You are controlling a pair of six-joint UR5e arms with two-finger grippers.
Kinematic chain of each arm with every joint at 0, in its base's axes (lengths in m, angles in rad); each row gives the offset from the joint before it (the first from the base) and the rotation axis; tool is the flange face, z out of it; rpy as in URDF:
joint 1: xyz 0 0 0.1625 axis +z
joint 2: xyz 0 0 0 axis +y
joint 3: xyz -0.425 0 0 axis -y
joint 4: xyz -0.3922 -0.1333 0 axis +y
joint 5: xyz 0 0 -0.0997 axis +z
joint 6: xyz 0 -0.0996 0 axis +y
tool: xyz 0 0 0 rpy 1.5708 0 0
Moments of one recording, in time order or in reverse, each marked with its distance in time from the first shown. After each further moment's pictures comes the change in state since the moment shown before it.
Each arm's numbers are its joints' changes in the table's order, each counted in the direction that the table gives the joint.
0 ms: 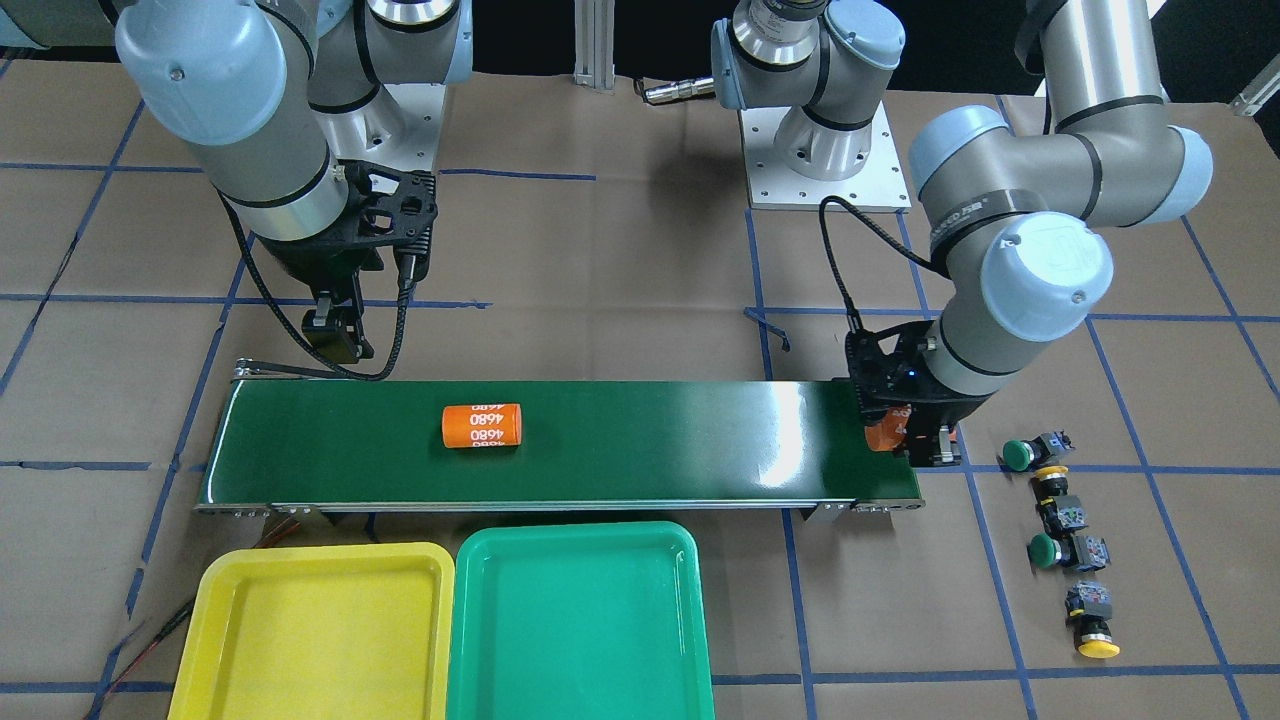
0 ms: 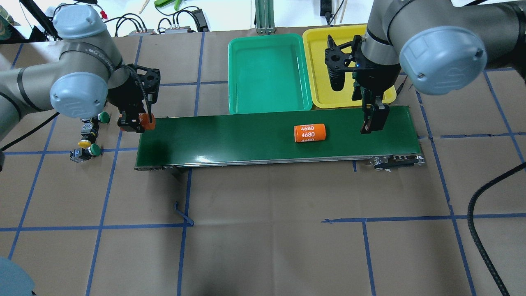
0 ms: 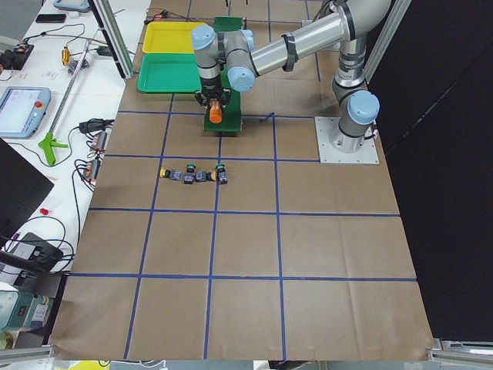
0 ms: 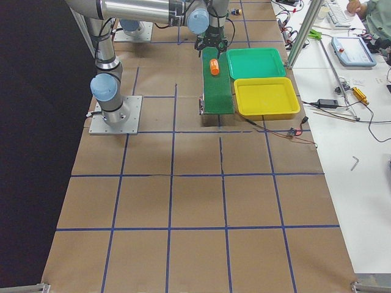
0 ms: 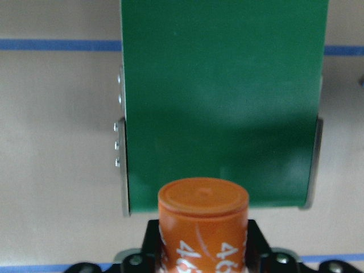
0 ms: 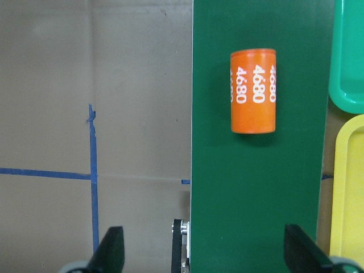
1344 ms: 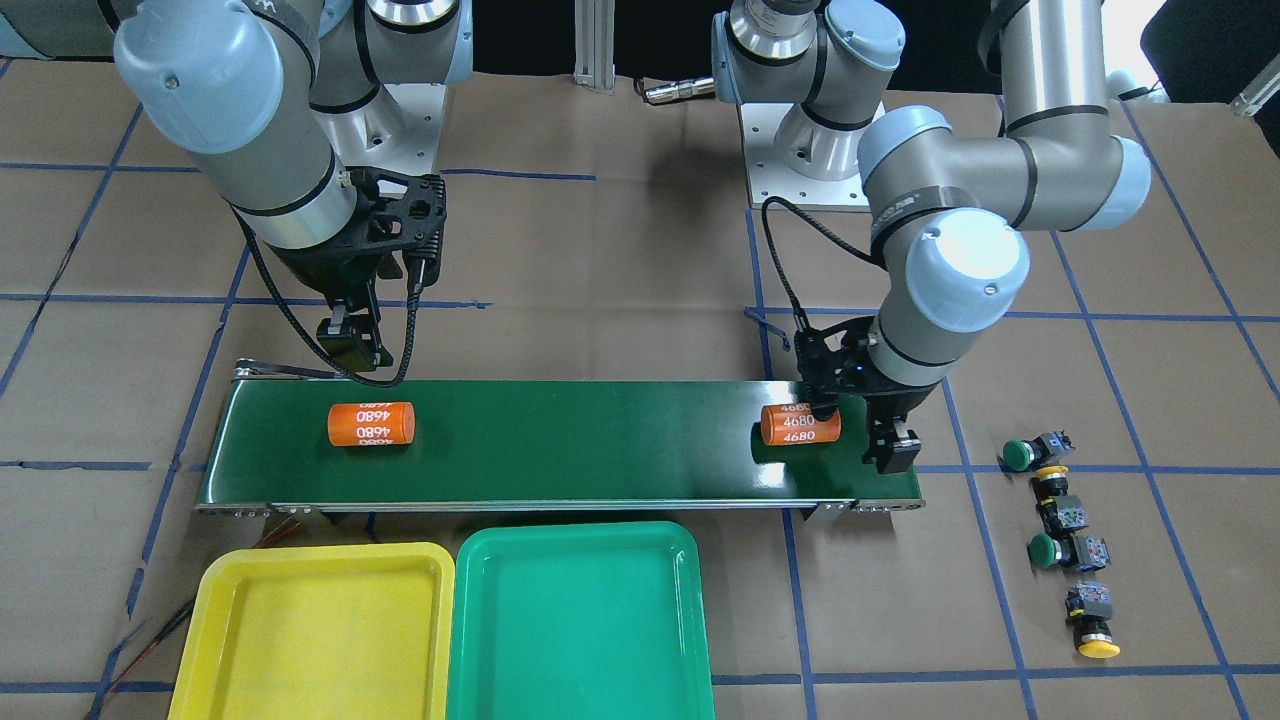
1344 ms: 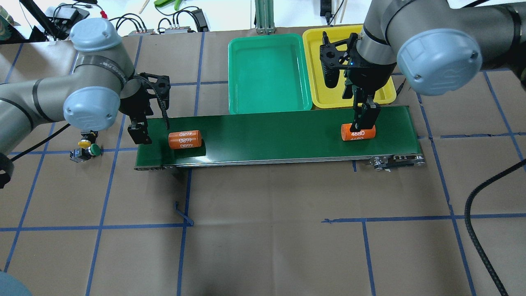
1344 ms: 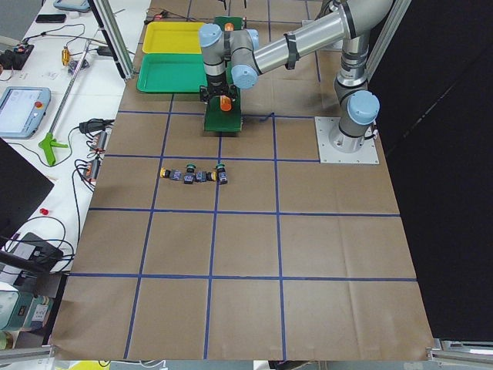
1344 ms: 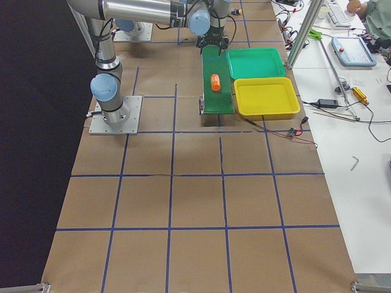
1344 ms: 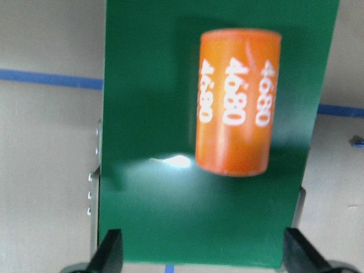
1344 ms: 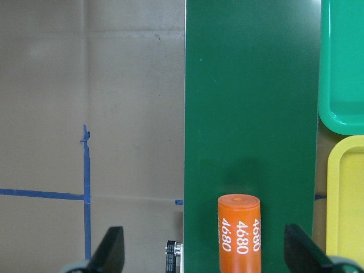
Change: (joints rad) left arm 0.074 -0.025 -0.046 -0.046 -0.001 0.018; right arm 0.000 -0.007 0.002 0.017 -0.043 0.000
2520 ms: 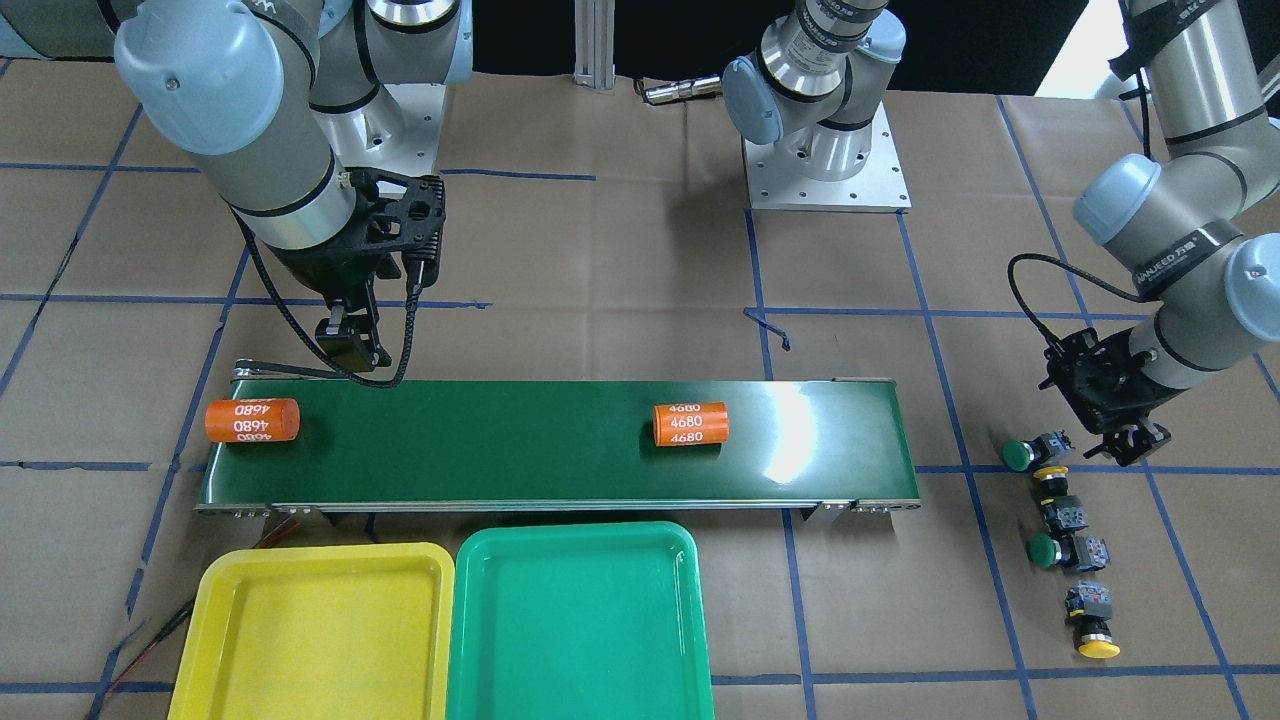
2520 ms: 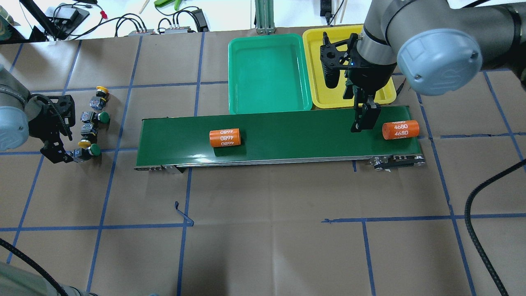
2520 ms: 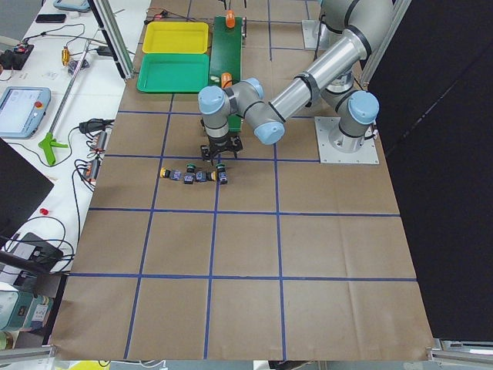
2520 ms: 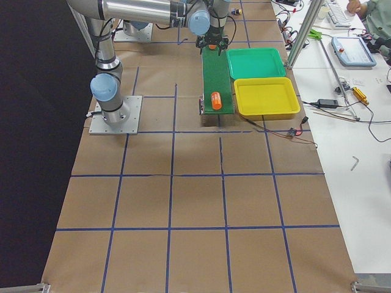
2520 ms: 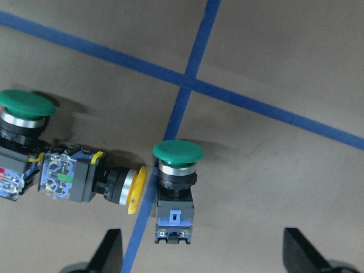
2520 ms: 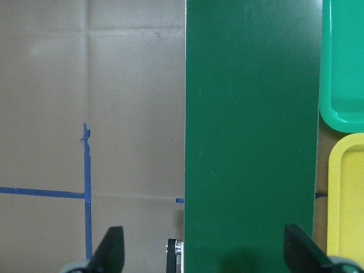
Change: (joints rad) left arm 0.402 0.079 -0.062 -0.162 0.004 -0.224; right arm 0.000 0.000 0.000 -0.002 0.006 -0.002
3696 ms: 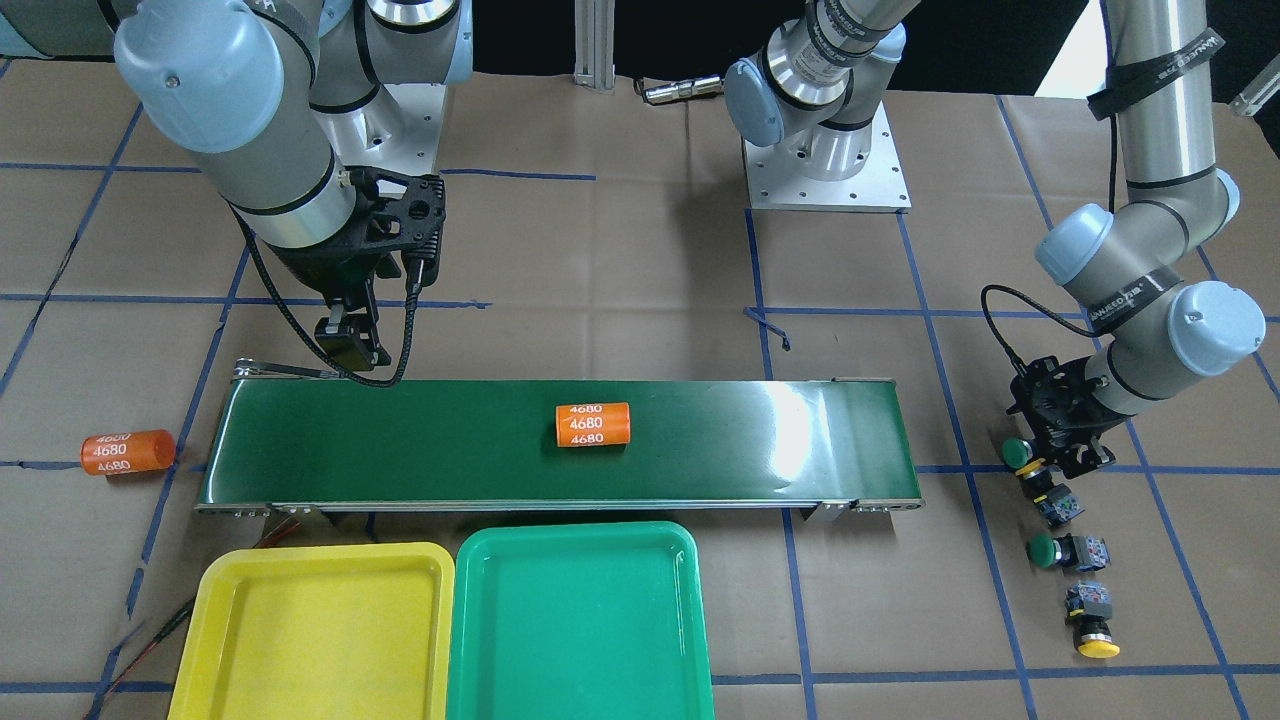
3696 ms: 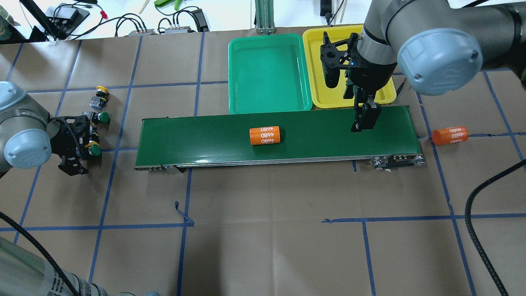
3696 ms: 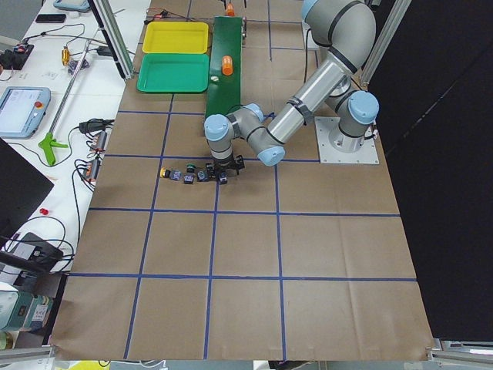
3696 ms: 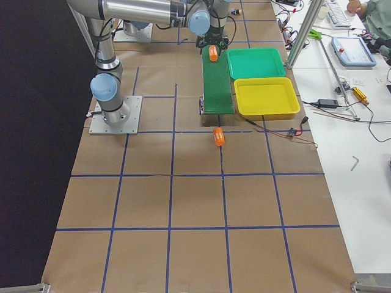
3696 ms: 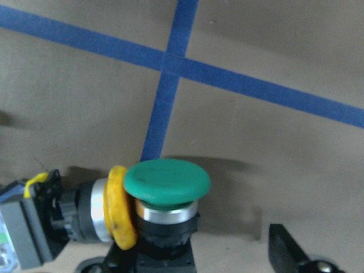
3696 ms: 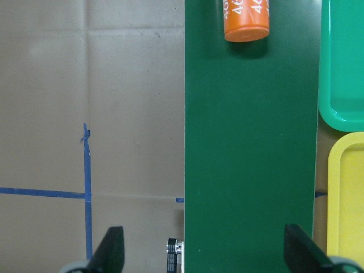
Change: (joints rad) left arm 0.009 0.085 -0.079 -0.147 0.029 -0.079; right arm 0.000 0.000 0.000 0.000 0.000 -0.004
